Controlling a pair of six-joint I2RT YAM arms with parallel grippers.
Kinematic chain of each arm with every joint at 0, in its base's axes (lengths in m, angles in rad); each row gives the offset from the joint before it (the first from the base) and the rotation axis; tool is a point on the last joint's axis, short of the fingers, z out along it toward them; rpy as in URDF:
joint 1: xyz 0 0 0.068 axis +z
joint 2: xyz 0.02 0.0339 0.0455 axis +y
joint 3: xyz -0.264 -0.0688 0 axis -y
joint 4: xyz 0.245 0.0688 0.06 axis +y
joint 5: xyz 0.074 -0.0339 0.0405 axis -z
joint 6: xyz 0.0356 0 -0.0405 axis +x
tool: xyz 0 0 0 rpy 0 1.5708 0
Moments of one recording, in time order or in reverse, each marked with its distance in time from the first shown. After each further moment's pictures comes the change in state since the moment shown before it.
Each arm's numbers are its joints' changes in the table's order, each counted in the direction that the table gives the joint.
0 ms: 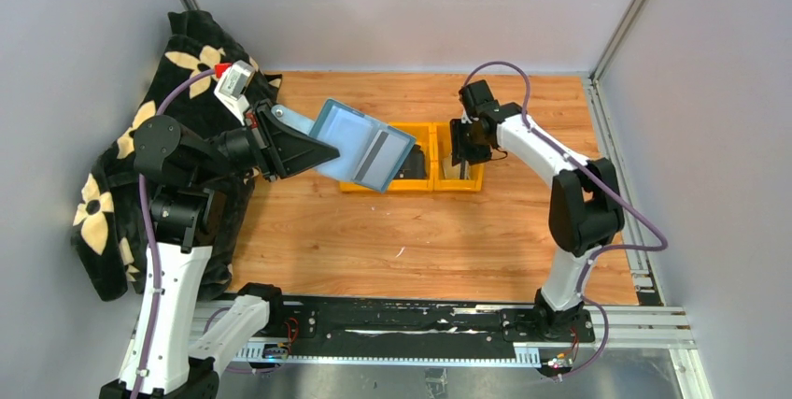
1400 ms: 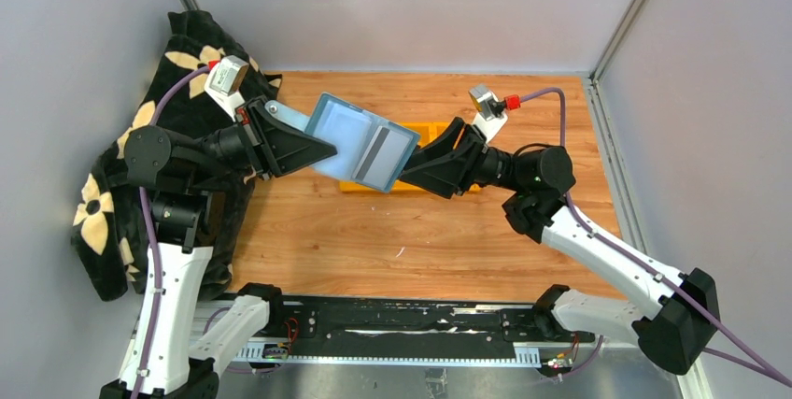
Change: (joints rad) left arm 0.000 0.002 -0.014 -0.185 0.006 -0.200; right arm 0.347 -0.750 -0.574 -1.552 -0.697 0.637
